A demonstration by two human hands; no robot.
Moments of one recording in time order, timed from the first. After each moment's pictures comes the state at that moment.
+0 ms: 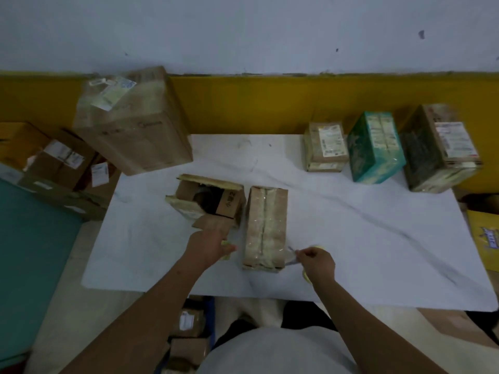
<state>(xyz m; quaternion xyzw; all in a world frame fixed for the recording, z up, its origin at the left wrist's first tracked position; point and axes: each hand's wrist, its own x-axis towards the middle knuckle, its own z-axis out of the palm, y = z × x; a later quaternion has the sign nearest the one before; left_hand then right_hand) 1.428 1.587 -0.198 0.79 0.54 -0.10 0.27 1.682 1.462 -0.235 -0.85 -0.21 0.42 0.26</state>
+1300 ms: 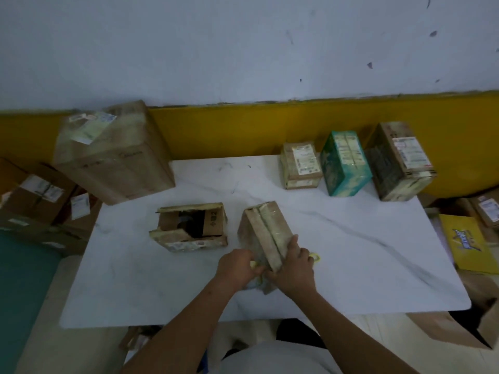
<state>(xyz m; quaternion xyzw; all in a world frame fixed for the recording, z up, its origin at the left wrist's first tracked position) 1.526 1.554 -0.187 0.80 0.50 -0.09 0.33 1.667 1.469 -0.193 -0.86 -0.40 0.30 0.10</state>
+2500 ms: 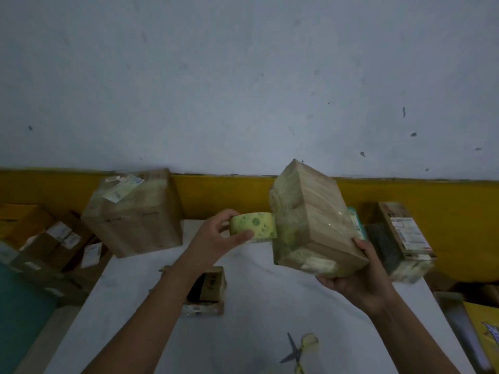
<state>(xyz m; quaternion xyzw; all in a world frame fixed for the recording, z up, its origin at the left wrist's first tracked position) 1.545 1.635 0.044 0.71 0.39 0.32 0.49 1.824 1.511 -0.010 -0.36 -0.03 0.68 0.63</state>
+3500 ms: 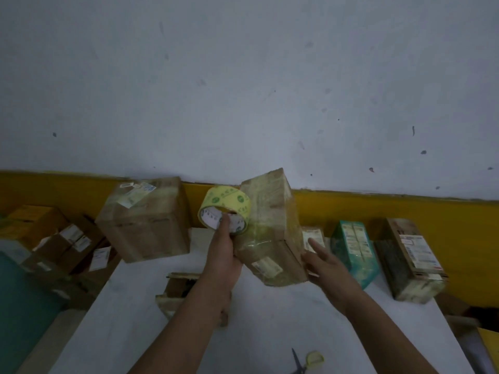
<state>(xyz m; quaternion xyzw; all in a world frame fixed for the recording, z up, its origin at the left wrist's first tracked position) 1.581 1.629 0.044 0.18 0.37 0.54 0.74 1.765 1.551 0.005 -0.61 -0.31 0.54 0.49</state>
